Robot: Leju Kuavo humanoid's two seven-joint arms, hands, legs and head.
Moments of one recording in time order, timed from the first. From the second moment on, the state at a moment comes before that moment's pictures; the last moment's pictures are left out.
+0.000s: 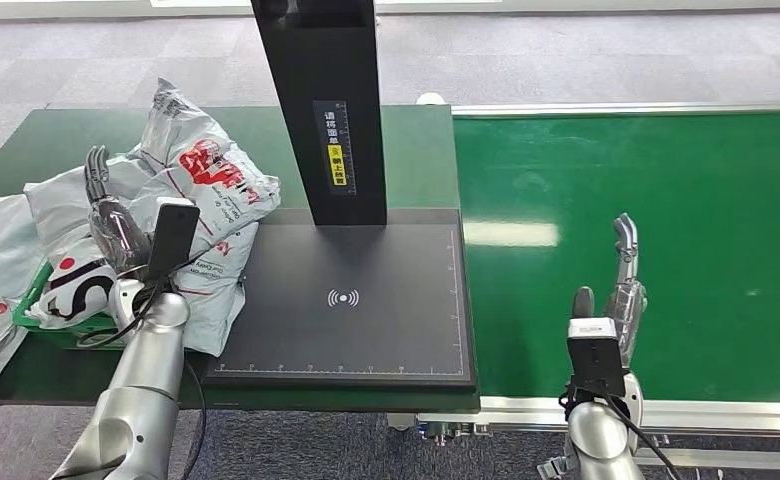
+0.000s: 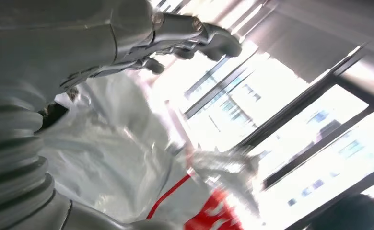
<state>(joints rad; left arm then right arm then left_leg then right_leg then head) -0.57 -0.08 0.17 -0.79 -0.62 0.70 -0.51 -0.11 0.05 0.17 -1.36 0.28 -0.39 -0.54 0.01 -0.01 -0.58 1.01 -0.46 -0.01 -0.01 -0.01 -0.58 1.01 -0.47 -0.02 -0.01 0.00</state>
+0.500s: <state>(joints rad) -0.40 -0.17 0.16 -1.30 -0.37 0.69 -0.69 -0.13 0.05 0.18 -1.35 0.23 -0.39 -0.58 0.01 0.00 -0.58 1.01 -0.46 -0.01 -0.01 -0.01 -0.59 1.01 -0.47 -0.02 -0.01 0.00</state>
